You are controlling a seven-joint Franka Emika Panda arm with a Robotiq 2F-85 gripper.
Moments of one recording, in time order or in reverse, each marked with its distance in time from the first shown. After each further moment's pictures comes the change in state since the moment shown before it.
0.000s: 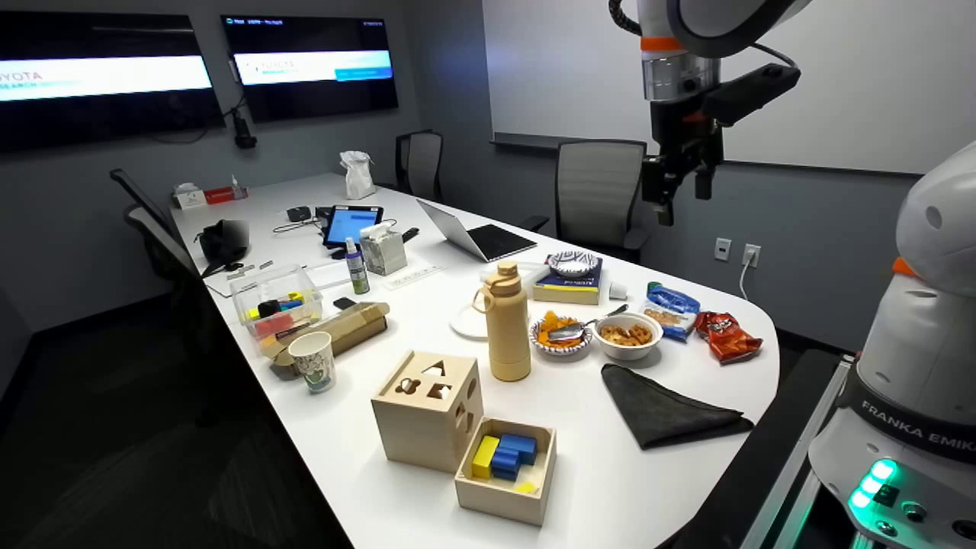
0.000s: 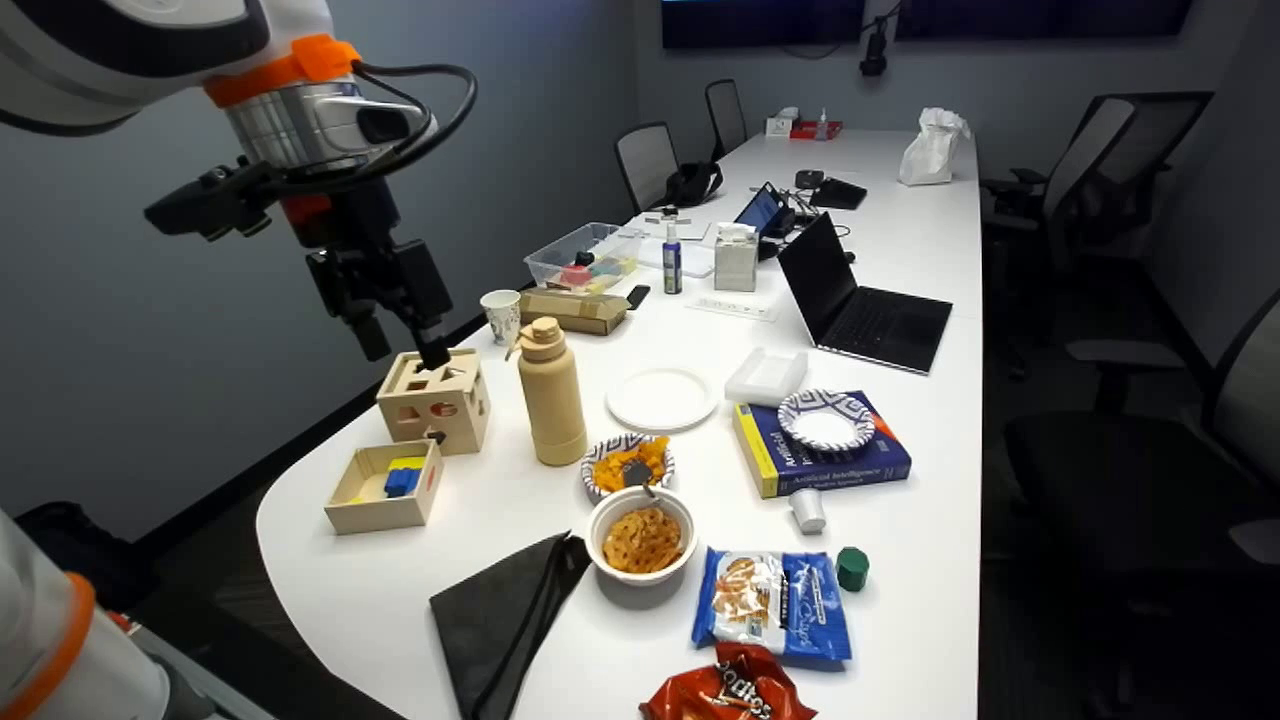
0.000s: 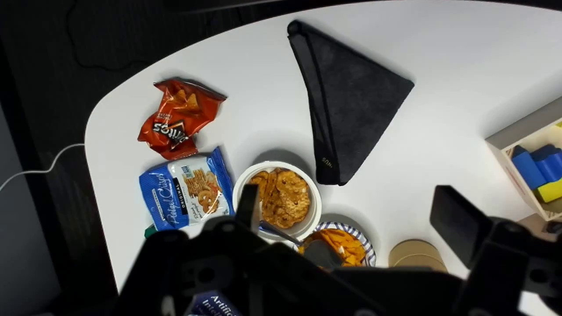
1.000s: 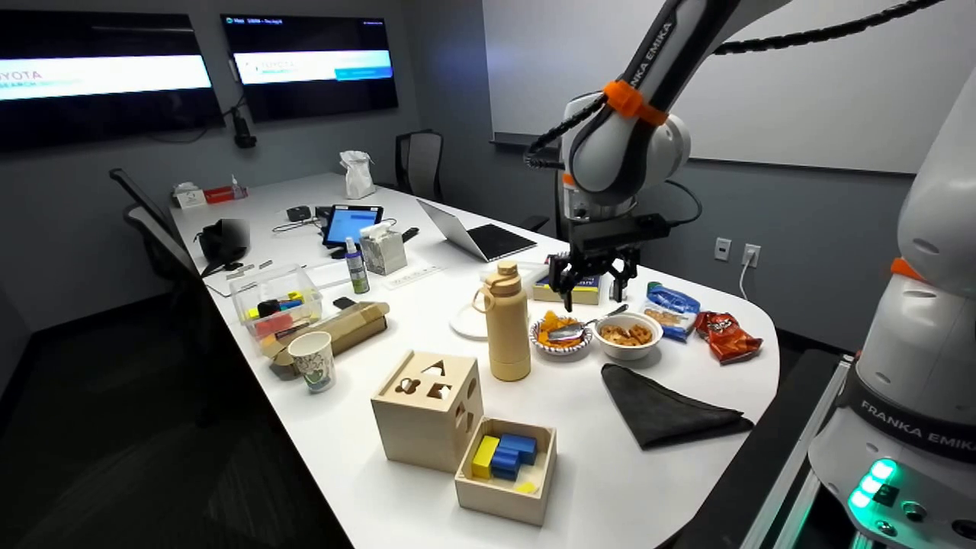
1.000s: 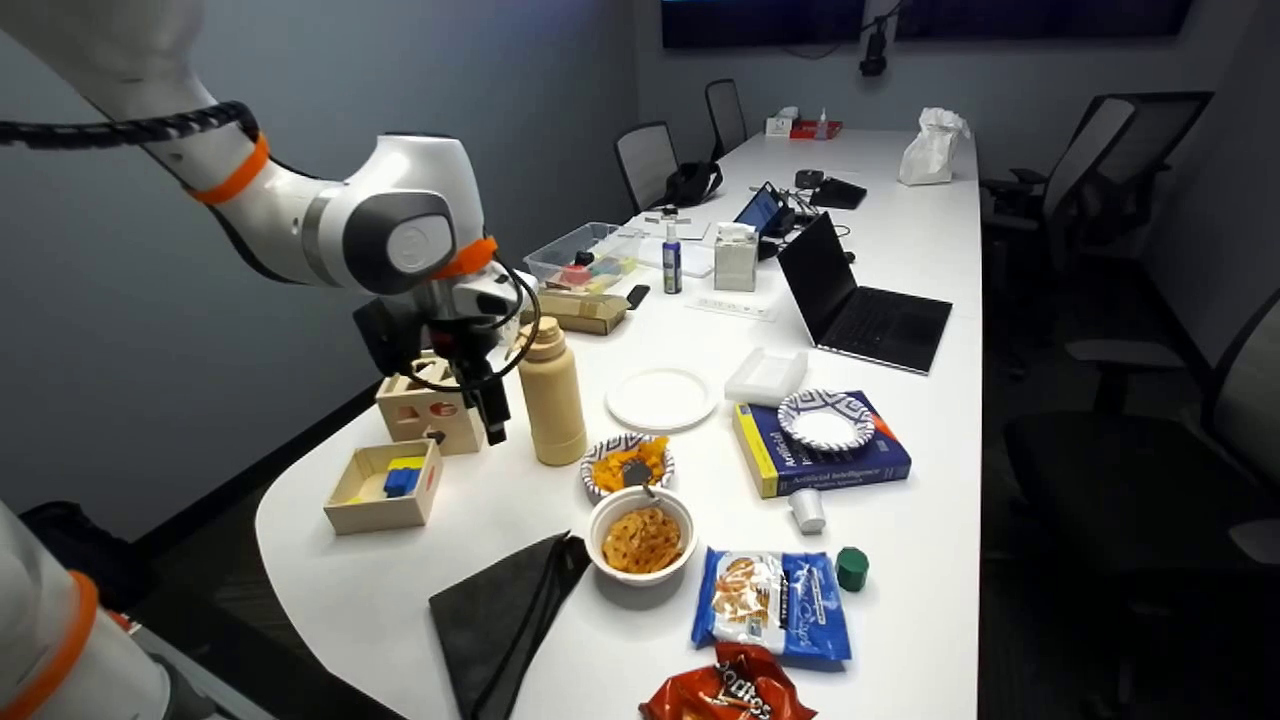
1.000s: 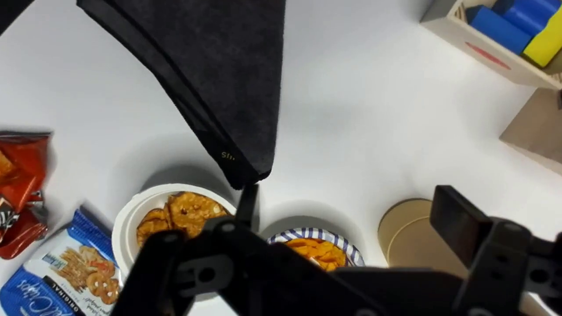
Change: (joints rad) arm 0.018 0.762 0.021 0.110 0.157 0.664 0.420
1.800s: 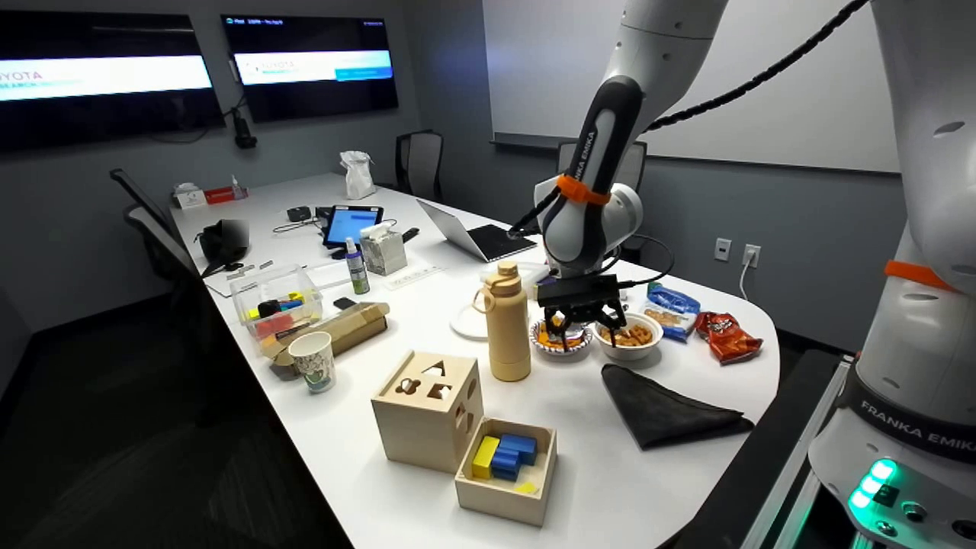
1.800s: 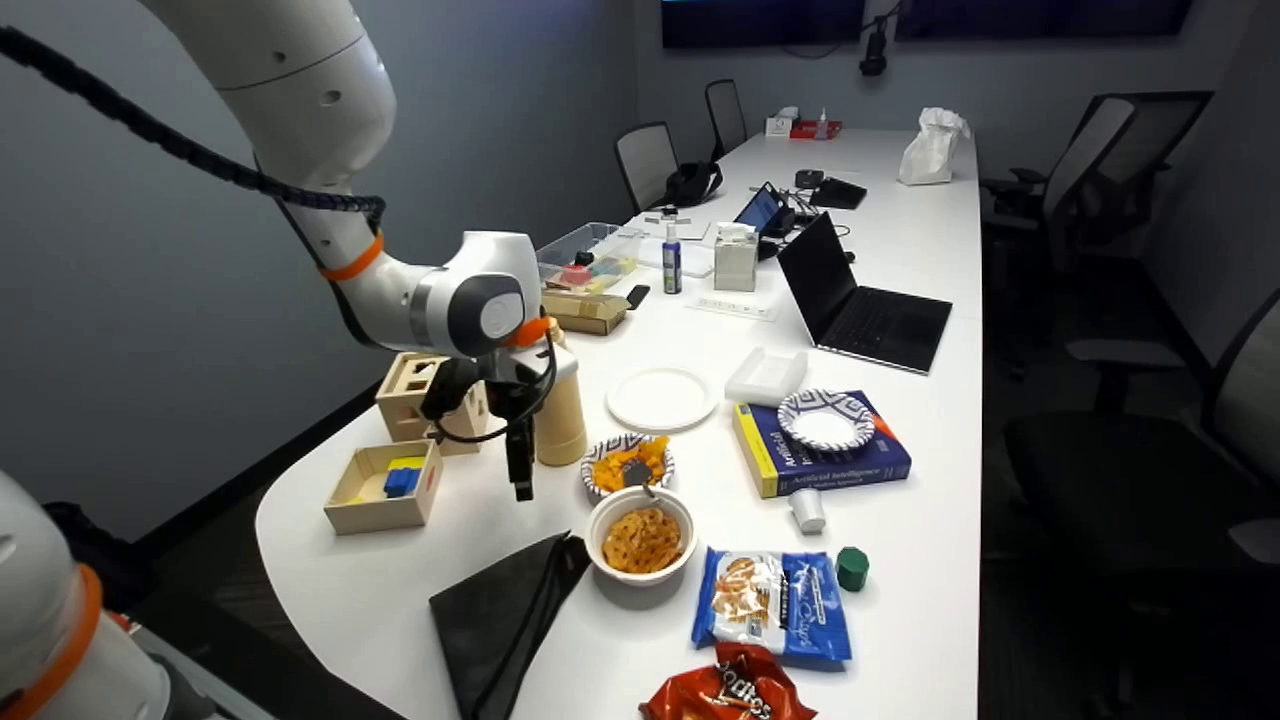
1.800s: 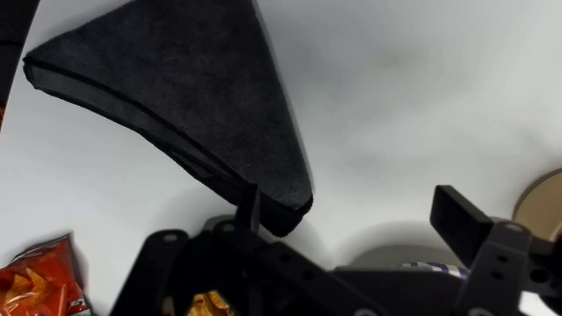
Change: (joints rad) arm 0.141 0.437 -0.181 0.238 -0.092 0.042 0.454
